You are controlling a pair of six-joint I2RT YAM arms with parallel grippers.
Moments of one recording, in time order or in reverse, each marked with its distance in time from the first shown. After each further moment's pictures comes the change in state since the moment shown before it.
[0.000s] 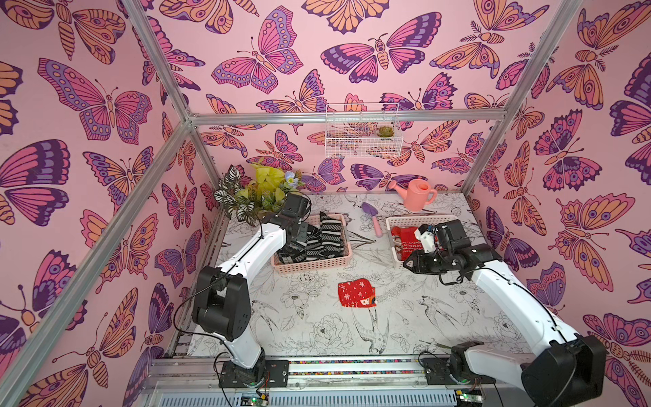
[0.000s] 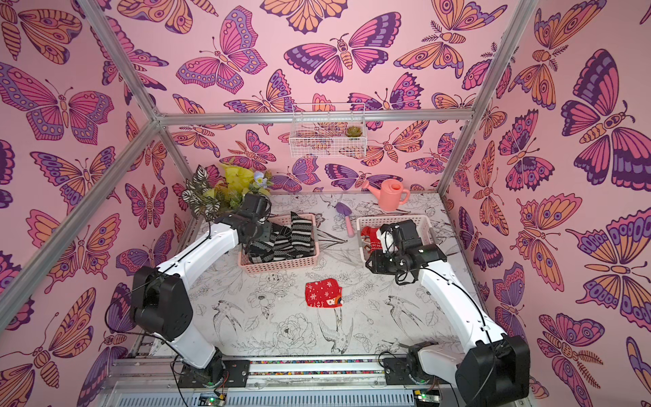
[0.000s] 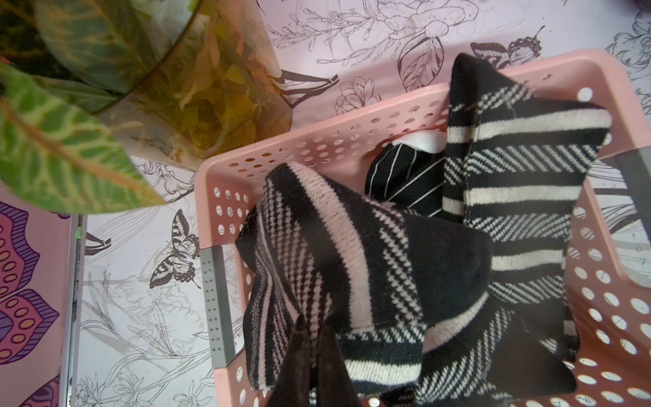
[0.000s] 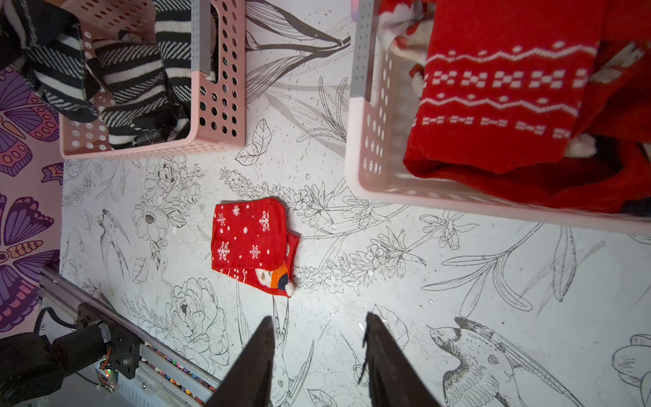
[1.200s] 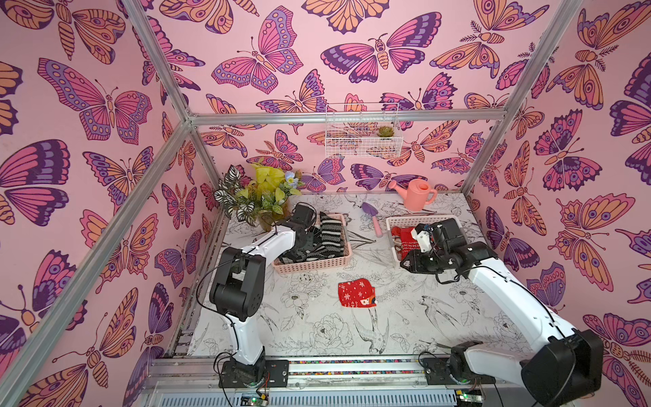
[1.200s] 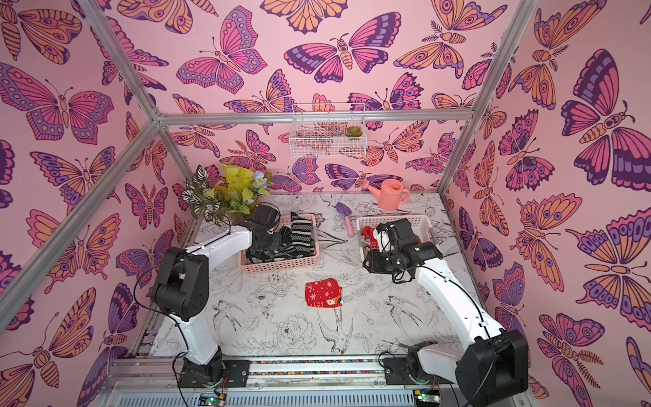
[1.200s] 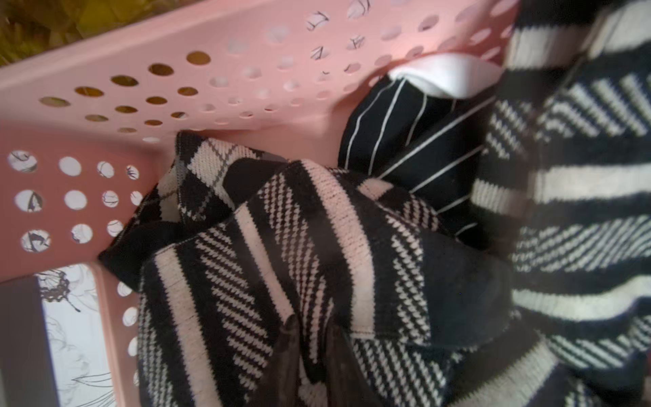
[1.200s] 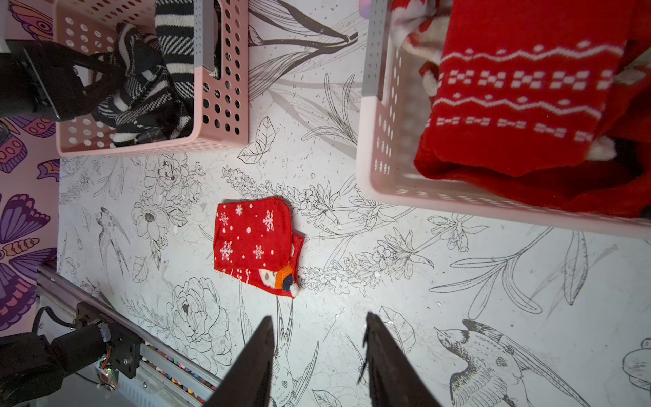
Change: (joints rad) left arm 0.001 0.161 -0.062 0.113 0.102 -0.083; right arm 0.034 0.023 0.018 -0.002 0.021 0.026
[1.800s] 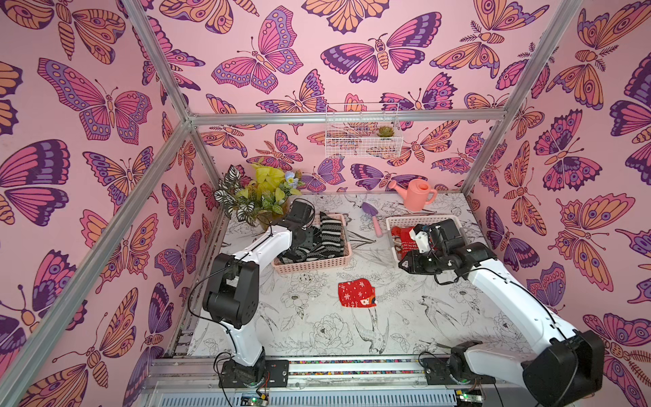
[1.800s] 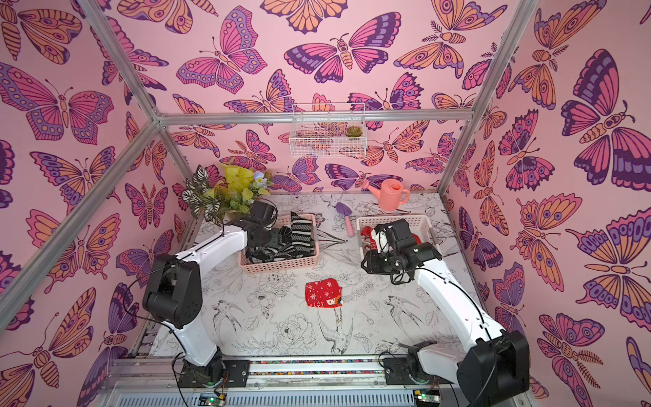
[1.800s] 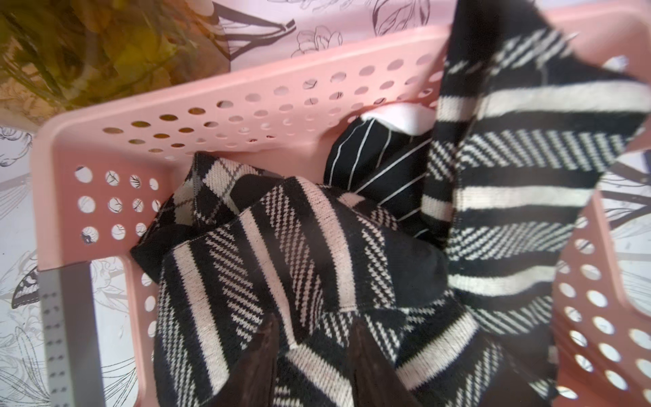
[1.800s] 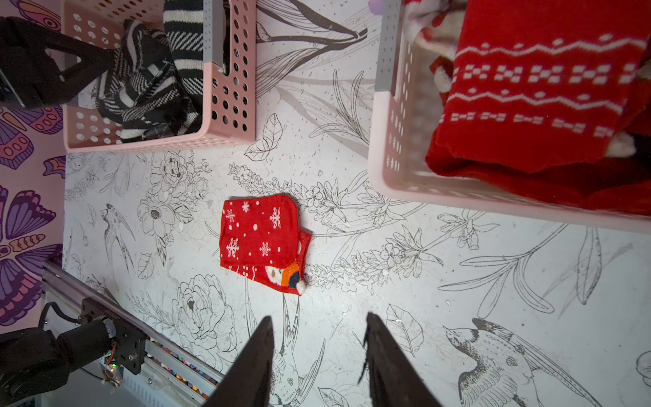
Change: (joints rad) left arm 0.000 -0.087 0.000 0.000 0.031 -0.025; right arm 0.029 -0.014 0.000 0.000 0.002 0.019
